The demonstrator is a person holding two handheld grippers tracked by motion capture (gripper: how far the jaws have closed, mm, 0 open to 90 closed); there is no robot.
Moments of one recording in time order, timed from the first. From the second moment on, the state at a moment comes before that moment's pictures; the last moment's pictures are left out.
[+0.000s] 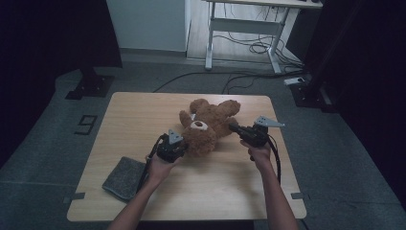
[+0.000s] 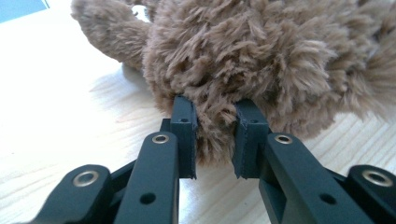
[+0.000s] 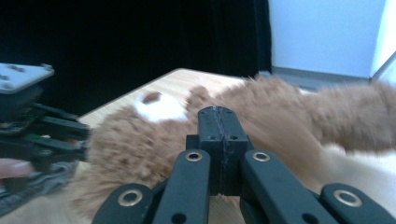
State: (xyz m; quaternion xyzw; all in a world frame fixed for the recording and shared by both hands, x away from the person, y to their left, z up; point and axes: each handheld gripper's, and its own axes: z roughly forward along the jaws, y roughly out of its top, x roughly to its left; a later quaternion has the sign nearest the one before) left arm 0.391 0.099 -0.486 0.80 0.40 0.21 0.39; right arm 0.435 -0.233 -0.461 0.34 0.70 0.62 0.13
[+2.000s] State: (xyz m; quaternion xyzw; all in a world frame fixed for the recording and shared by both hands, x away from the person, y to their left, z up) left arm 0.411 0.123 -0.483 0.78 0.44 0.19 0.40; right arm 0.422 -0.171 -0.424 0.27 0.71 0.64 0.14
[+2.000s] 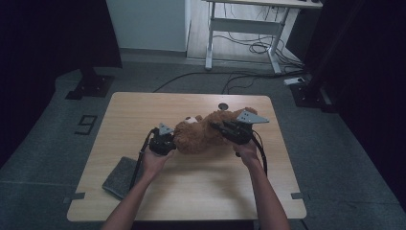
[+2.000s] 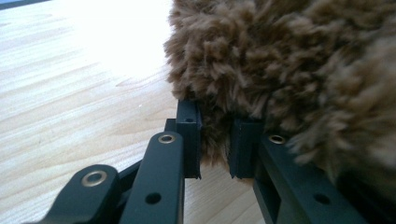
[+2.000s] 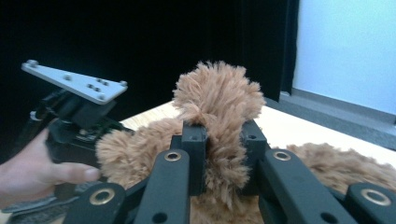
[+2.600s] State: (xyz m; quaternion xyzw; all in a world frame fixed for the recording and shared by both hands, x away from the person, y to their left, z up) left arm 0.426 0.141 -0.495 0.78 0.46 0.17 0.38; right arm 0.413 -0.165 -0.468 0.28 0.72 0.64 0.08
